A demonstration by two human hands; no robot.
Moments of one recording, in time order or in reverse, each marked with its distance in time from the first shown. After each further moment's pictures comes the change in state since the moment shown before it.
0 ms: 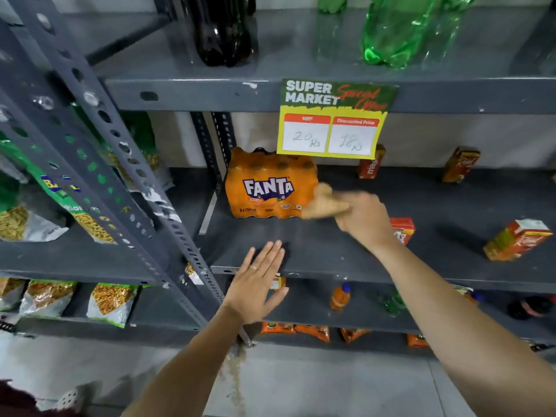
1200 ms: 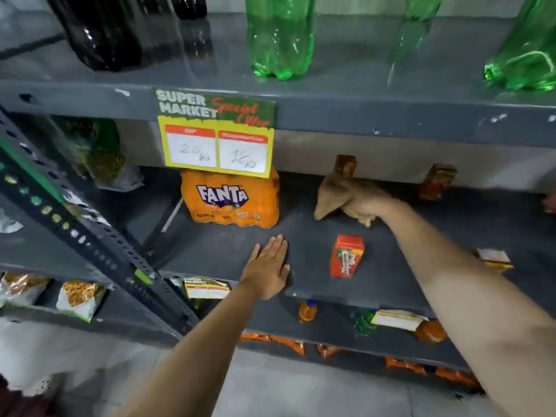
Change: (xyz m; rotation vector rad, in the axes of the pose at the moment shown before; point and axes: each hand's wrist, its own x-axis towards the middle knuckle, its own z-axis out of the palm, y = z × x) left_hand 0.128 0.092 0.004 -0.169 -0.220 -0.280; right_hand 0.105 0.125 -0.047 -0.009 -0.377 -0.084
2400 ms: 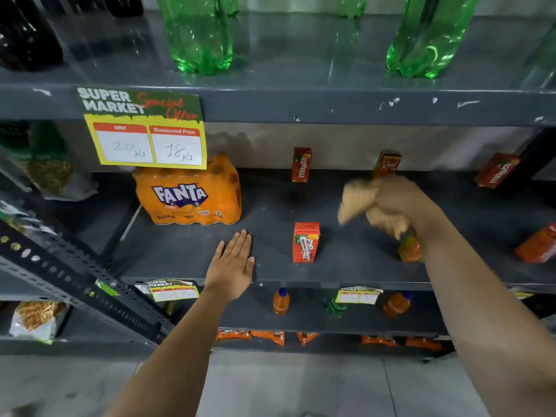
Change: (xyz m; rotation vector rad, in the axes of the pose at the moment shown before) left_hand -0.001 -0.002 0.024 0.119 0.126 -0.029; right_hand -0.104 0.066 -0.055 0.117 0.138 0.366
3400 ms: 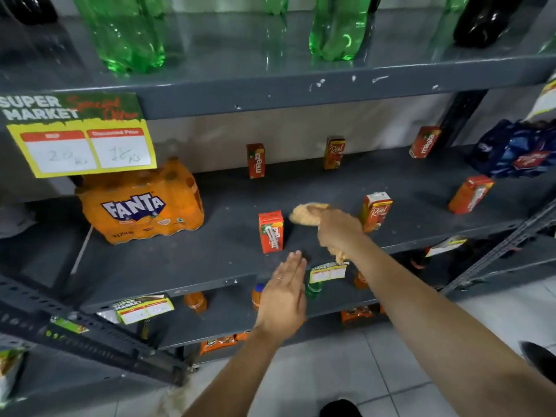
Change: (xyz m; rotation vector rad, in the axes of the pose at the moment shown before) left_hand -0.070 0.149 0.003 -0.516 0.291 0.480; right_hand -0.062 0.007 0.087 -0.308 0.007 0.051
